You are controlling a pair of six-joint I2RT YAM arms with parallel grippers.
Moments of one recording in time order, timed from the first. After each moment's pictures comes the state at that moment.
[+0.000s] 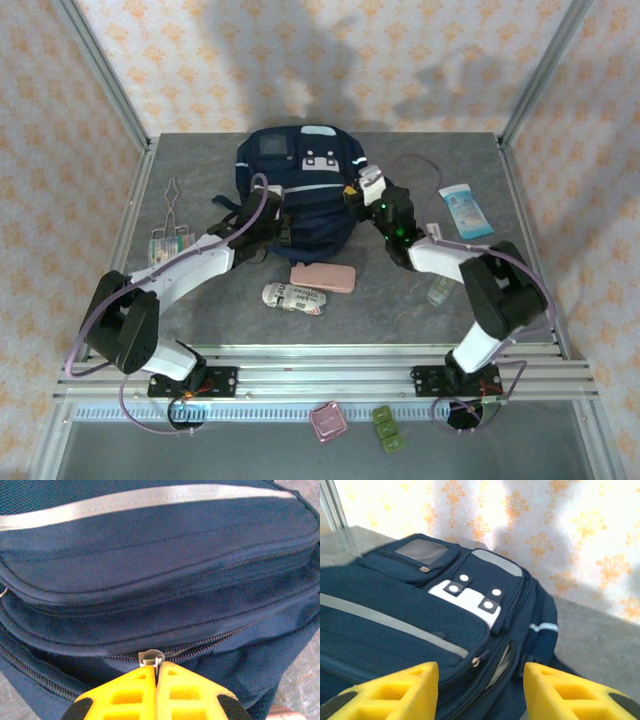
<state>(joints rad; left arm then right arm) -0.48 1.46 0.97 -0.27 -0.10 -0.48 0.48 1.60 0.81 0.59 0.03 -0.07</state>
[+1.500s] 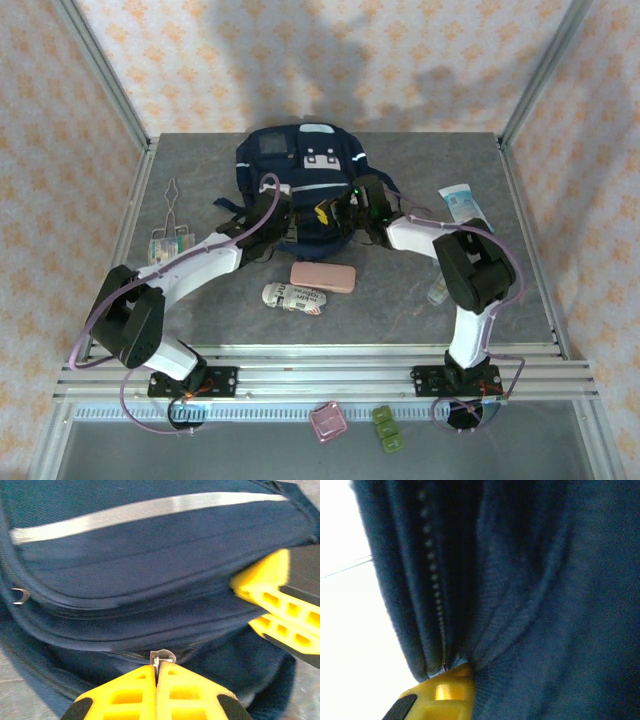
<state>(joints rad) -0.54 1.49 0.98 -0.26 -0.22 -0.44 0.51 1.87 1.07 0.27 -0.45 1.58</state>
